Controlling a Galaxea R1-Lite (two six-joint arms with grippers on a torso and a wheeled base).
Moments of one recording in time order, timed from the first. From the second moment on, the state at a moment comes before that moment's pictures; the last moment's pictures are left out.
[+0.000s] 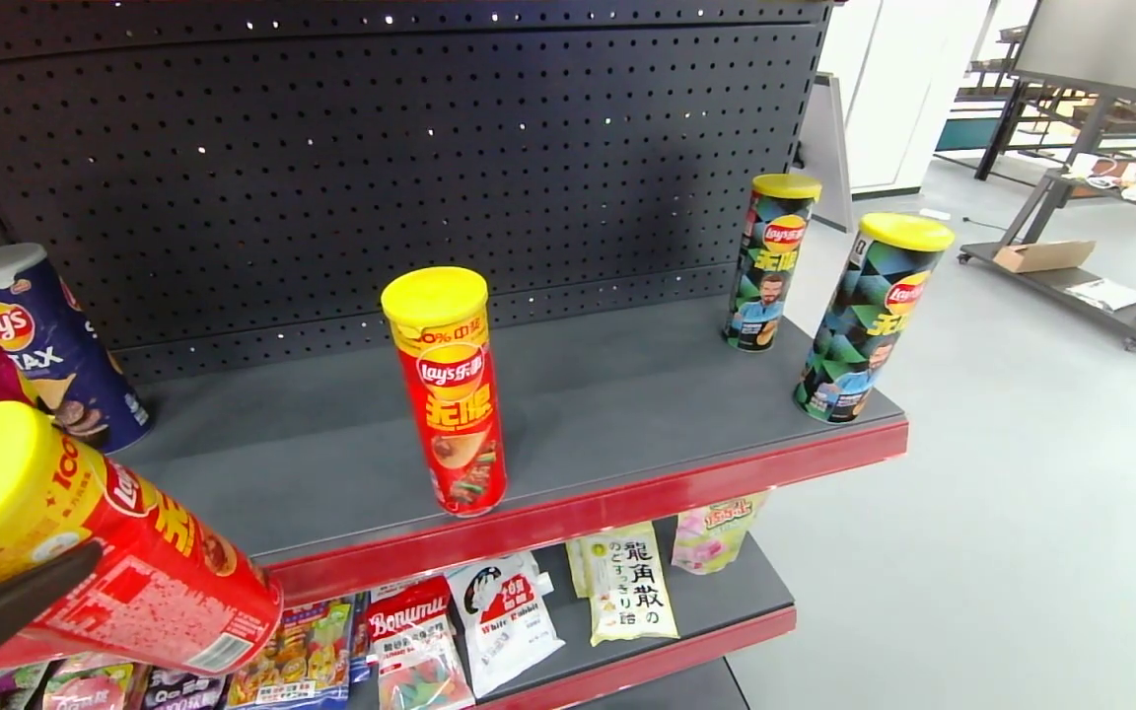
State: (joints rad) left arm -0.01 0.73 -0.51 -0.04 -0.49 0.24; right arm 0.07 0.10 0.00 0.01 0.07 -0.02
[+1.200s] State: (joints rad) left arm 0.02 1.29 -0.59 -0.58 -0.41 0.19; right arm 0.09 0.09 0.00 0.01 0.06 0.00
